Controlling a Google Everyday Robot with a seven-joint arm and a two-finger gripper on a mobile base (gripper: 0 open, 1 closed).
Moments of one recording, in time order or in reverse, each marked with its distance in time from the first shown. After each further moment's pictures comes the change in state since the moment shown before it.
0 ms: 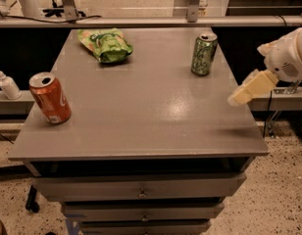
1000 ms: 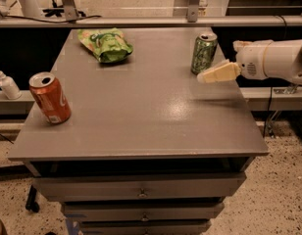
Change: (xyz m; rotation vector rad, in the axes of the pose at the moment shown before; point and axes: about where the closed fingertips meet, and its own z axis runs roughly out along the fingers) arm -0.053 -0.050 0.085 0.035 -0.442 0.183
